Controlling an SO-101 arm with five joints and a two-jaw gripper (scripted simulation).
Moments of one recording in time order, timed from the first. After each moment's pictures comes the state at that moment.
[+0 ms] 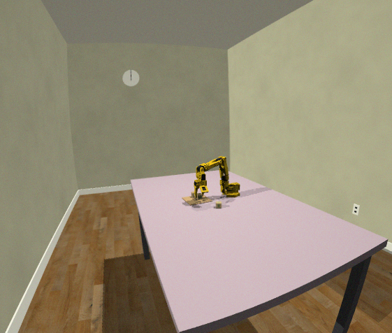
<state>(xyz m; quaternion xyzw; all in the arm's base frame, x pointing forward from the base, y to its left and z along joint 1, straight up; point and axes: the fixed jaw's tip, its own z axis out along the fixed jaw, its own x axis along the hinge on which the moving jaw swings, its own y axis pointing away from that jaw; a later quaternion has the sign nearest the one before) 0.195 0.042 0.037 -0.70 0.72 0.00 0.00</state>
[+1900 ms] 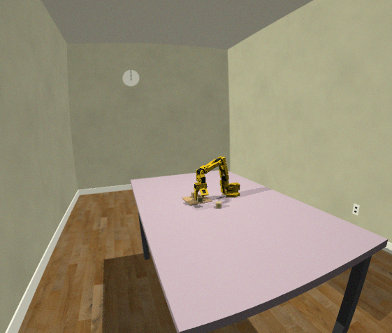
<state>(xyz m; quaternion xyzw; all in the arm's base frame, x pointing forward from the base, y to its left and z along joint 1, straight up) 0.195 0.041 0.020 -0.70 0.72 0.00 0.00</state>
